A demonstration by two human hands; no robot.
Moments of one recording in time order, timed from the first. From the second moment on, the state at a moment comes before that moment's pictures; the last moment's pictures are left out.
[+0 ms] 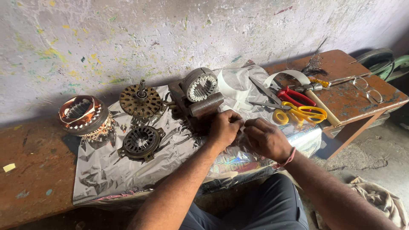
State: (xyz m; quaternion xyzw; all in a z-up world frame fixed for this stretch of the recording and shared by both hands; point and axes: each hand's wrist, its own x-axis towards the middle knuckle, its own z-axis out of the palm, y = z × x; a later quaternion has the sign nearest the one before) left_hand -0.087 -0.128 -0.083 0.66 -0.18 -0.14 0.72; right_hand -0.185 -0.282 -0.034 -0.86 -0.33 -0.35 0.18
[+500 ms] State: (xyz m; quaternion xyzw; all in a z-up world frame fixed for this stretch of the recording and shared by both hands) left_hand -0.079 -0.055 -0.039 0.64 -0.32 0.48 0.52; right_hand -0.171 -0.289 -0.056 -0.87 -0.11 -0.37 0.32
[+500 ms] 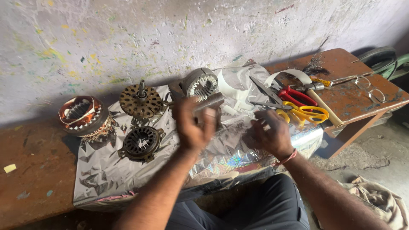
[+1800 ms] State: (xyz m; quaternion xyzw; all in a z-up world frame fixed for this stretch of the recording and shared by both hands) left_hand -0.027 -0.010 -0.024 0.62 -0.38 0.18 0.66; right_hand -0.135 -0.166 -0.019 -0.84 -0.16 -0.45 0.26
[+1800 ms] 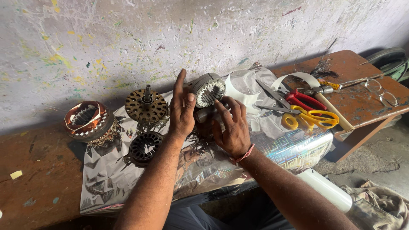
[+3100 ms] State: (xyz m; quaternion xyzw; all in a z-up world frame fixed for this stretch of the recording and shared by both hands) left_hand -0.024 -0.004 -0.018 0.70 -0.37 0.19 0.58; right_hand -0.132 -0.172 -0.022 -0.85 -0.16 -0.42 0.28
